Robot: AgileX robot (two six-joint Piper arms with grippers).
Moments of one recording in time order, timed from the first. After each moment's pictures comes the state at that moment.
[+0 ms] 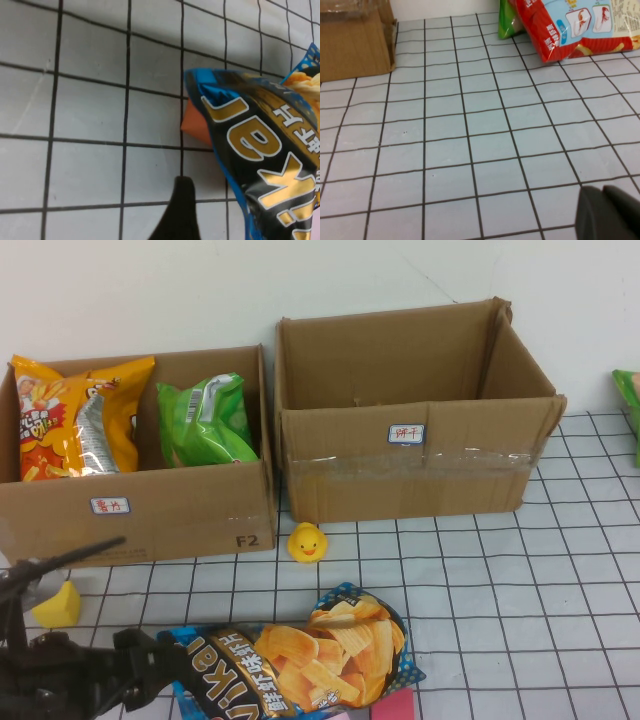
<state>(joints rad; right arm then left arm) -0.07 -0.01 0.03 -0.10 0.41 0.14 -0.07 1.13 -0.43 -1.12 0.56 0.64</state>
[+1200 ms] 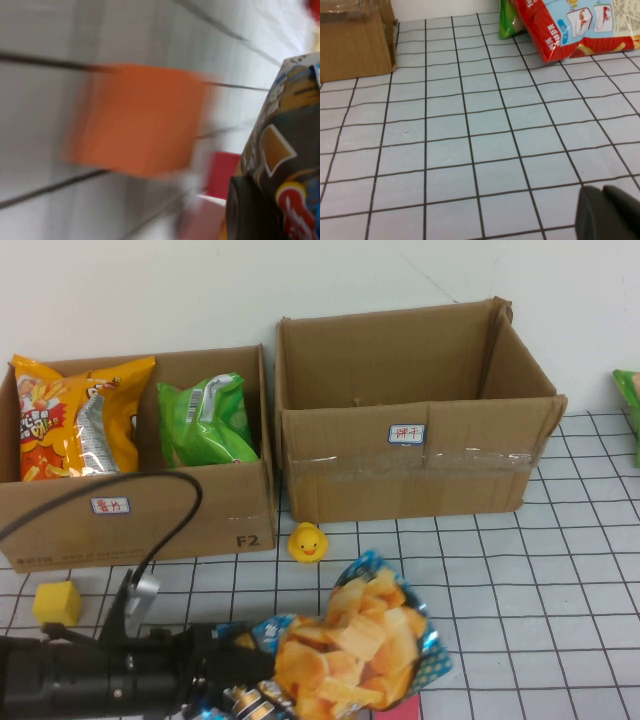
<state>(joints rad) -0.07 -0.01 0.03 -0.09 0.41 0.14 -0.07 1.77 -0.52 -1.70 0.99 1.23</state>
